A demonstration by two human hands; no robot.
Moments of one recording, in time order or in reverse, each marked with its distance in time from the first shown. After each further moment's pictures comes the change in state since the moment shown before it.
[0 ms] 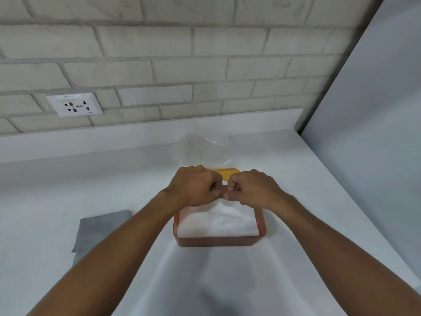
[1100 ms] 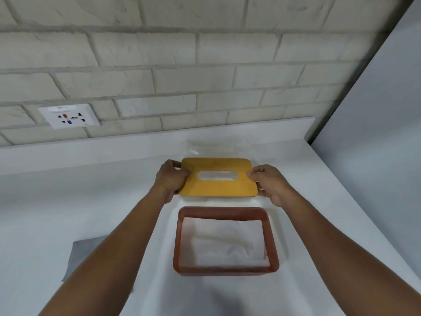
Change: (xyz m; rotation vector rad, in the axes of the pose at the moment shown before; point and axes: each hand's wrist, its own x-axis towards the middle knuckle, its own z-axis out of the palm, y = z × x) left_hand 0.049 -0.090 0.020 -1.124 0.128 -0.957; right_hand 0.090 0.054 0.000 1.079 0.135 0.430
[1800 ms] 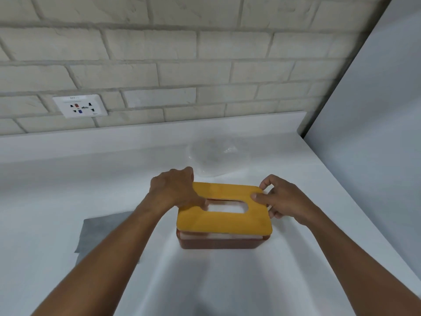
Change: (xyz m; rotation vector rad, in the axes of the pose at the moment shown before) left_hand -0.116 0.010 -0.009 1.170 -0.141 0.267; right_hand -0.113 0.029 -0.031 -0.457 -0.067 -0.114
